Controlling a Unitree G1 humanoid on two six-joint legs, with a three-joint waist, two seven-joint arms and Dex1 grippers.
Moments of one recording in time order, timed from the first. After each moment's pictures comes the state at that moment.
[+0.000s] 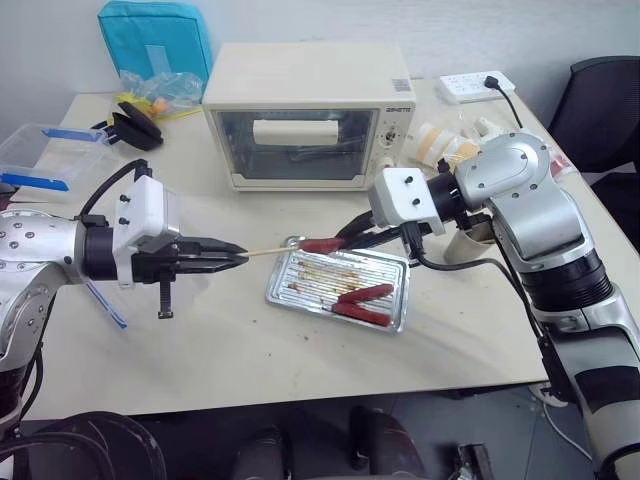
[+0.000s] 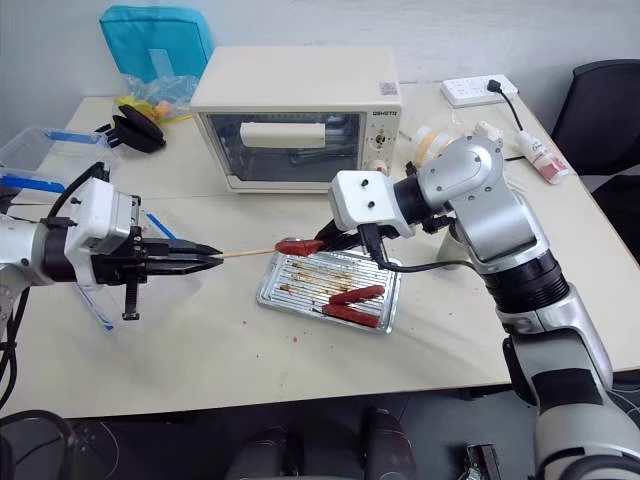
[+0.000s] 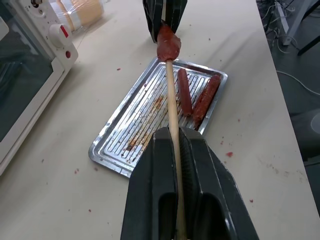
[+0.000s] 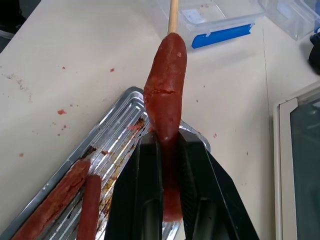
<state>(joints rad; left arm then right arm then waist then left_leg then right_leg) -0.42 1.03 0.20 -0.38 -0.62 0.56 -1.11 -1.02 -0.63 0.31 0.00 0.14 0.26 1.46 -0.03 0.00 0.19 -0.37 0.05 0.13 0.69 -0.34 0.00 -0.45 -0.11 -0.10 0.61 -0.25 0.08</state>
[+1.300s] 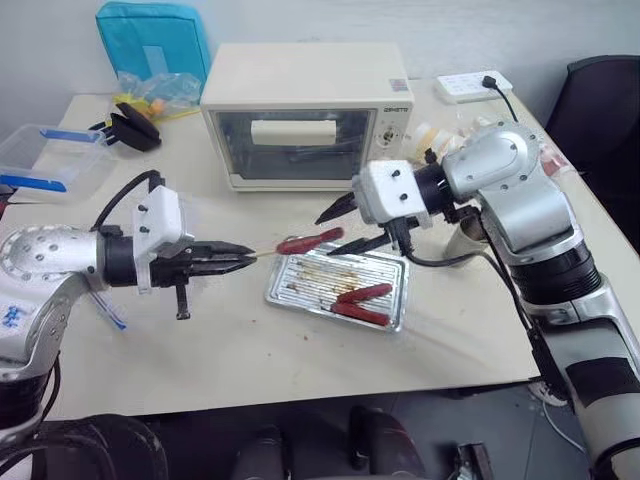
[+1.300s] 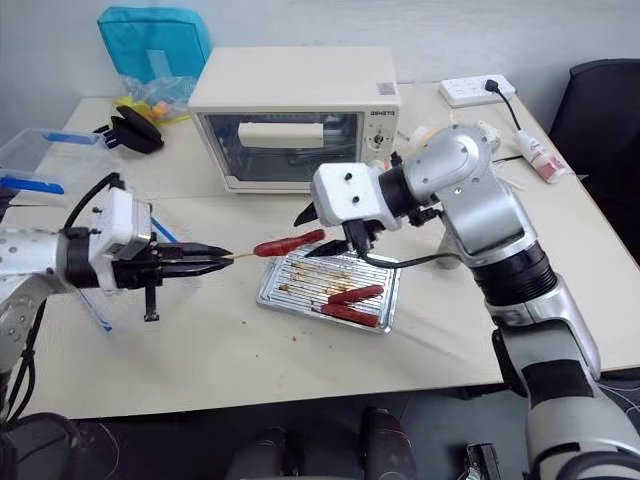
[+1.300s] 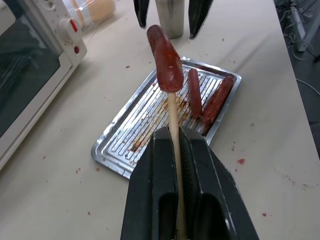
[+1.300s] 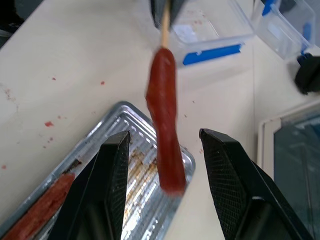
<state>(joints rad) -0.27 0.95 0.29 -0.48 -0.58 0.60 -0.99 -1.08 -0.61 0.31 0.02 0.14 0.26 1.44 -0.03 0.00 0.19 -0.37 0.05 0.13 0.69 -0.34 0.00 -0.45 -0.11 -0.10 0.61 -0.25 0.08</state>
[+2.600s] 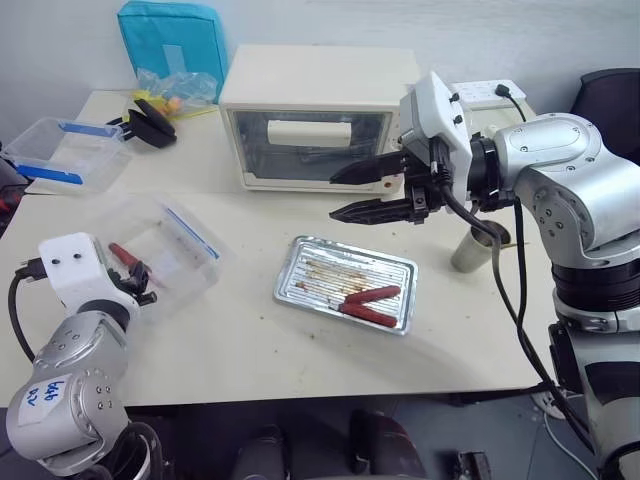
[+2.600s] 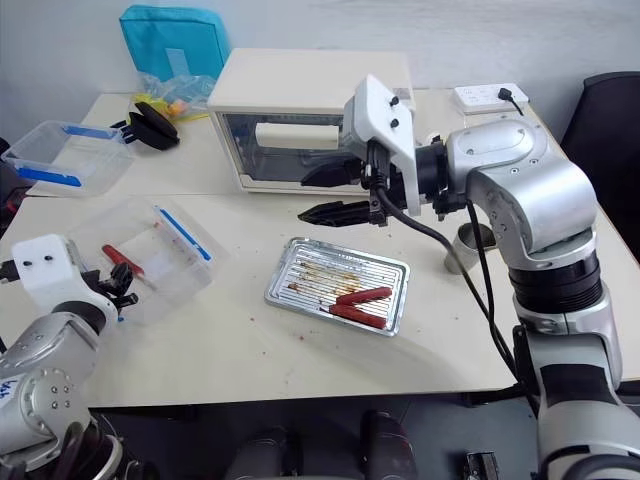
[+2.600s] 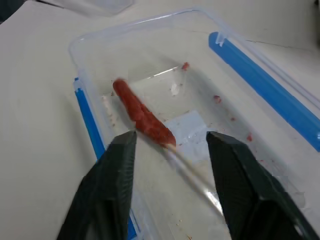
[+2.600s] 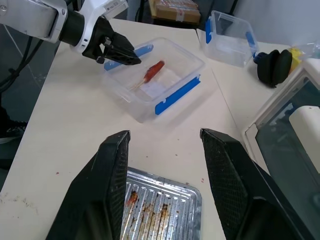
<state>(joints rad) -0.26 0.25 0.62 -0.85 -0.23 1.43 0.09 -1.05 -0.67 0.15 -0.19 0.47 0.78 1.19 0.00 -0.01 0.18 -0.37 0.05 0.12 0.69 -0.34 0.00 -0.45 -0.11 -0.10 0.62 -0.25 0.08</state>
